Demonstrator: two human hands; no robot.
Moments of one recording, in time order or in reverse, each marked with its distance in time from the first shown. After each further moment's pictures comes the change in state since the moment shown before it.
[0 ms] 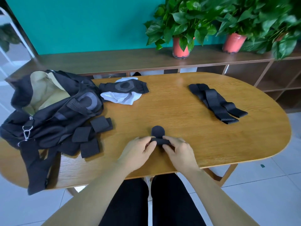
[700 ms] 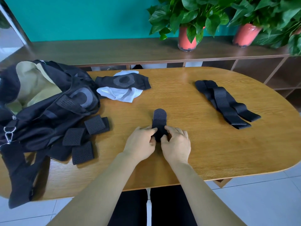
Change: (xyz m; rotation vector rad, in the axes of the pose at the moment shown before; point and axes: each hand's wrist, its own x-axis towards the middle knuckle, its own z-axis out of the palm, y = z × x) left_hand 0.054 -0.004 0.004 0.151 0.051 -0.070; right_hand 0.057 -0.009 0.037 -0.109 0.246 0.186
